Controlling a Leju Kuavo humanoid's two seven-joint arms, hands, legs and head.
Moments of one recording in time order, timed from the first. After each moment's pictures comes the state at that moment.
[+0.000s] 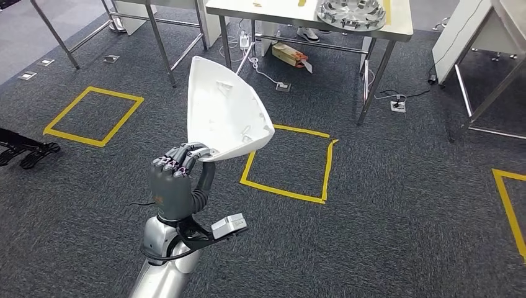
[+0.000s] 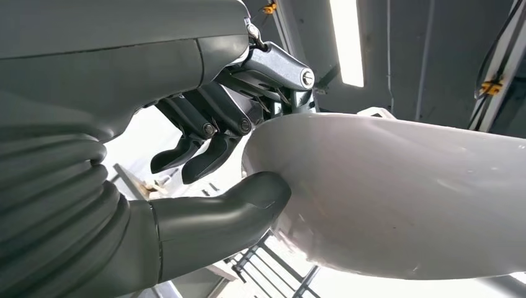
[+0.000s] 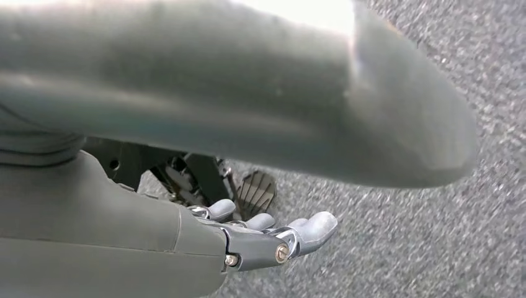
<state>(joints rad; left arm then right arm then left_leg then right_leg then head) -0.23 -0.29 -0.29 -1.20 -1.08 0.70 -0.50 -0.11 0.18 -1.15 -0.22 -0.25 -0.28 -0.27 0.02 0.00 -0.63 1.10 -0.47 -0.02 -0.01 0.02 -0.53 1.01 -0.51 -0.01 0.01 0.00</state>
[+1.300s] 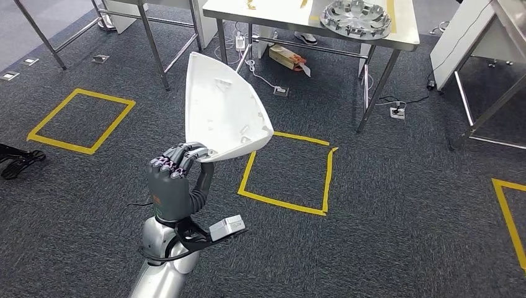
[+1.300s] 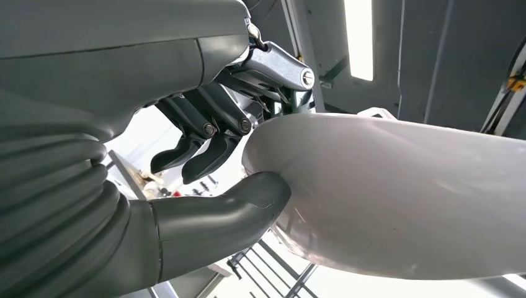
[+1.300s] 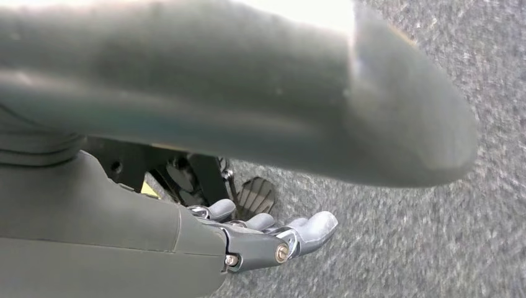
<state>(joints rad) -0.22 -0.29 -0.29 -1.22 -1.09 0.70 -0.52 -0.11 0.18 -1.15 -0.22 -0.25 -0.28 -0.27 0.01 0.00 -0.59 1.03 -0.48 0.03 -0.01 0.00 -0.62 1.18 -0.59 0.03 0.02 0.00</state>
